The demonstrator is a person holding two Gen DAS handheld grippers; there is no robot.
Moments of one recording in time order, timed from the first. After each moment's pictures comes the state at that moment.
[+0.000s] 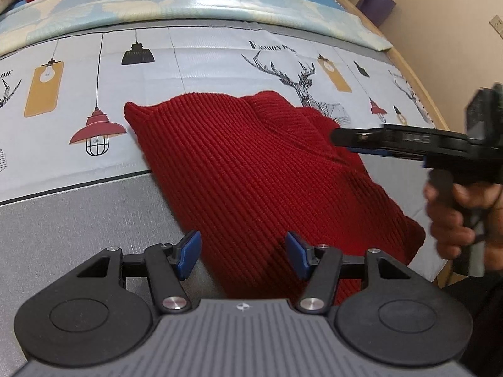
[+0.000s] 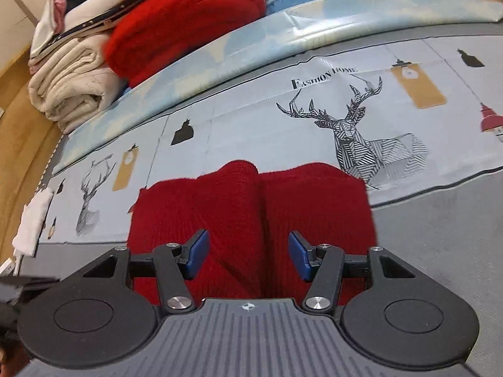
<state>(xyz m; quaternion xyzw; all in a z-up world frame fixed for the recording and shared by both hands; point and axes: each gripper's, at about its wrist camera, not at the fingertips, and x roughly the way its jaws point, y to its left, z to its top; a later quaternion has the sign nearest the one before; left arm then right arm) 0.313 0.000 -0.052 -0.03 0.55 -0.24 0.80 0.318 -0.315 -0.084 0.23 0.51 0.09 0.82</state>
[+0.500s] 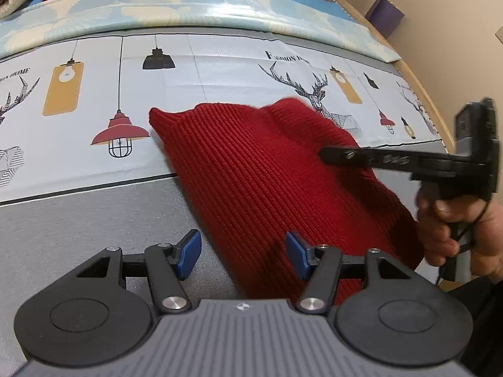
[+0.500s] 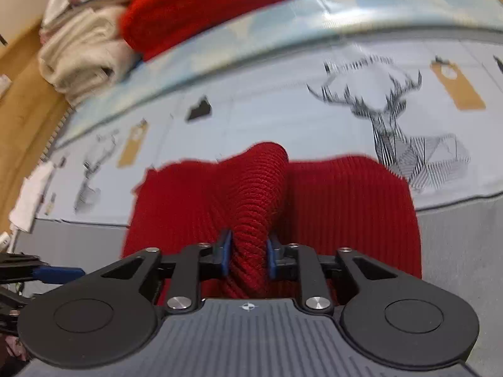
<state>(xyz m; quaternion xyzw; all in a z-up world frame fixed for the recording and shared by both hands) 0.313 0.023 -0.045 -0.03 0.54 -0.22 0.81 0.327 -0.283 -0.098 0.20 0.52 0.14 0.82</state>
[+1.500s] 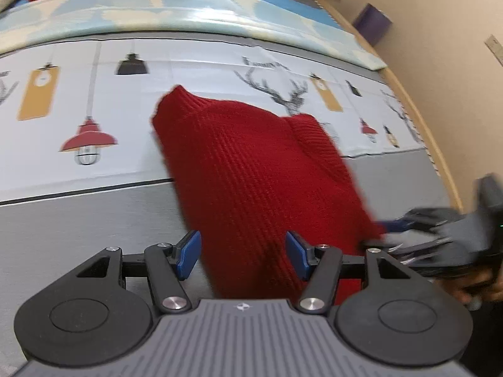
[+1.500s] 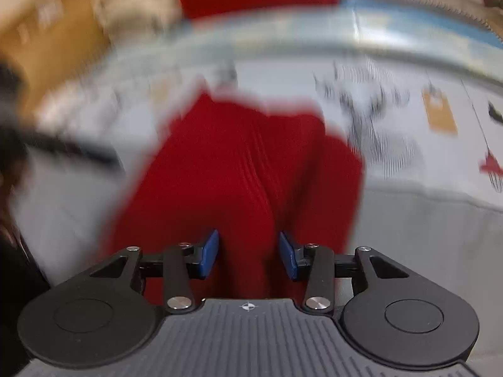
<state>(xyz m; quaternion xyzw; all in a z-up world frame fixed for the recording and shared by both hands) 0.314 -0.011 -0.044 -0.06 0.53 -0.25 0.81 0.244 -0.331 -0.083 0.04 0.55 0.20 0.81</state>
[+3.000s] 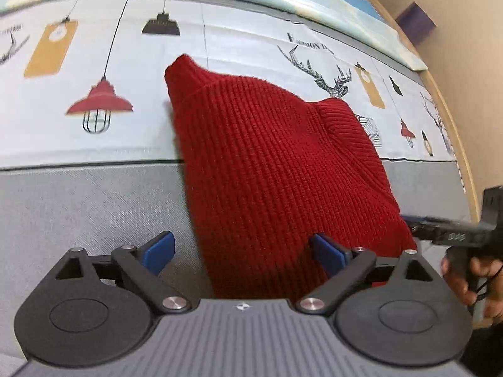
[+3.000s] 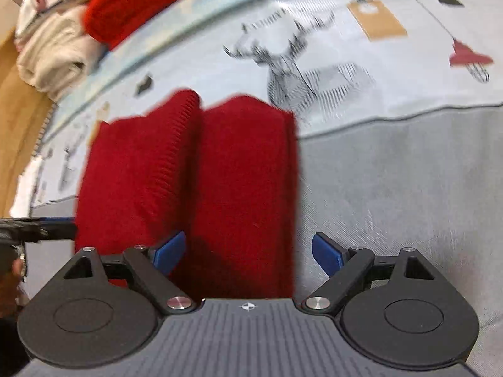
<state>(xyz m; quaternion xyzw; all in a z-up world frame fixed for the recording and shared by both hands) 0.347 -0.012 -0.088 -0.09 0.58 -0.18 0.79 0.283 -0.392 -0.139 0.23 0.59 0.12 0.77</state>
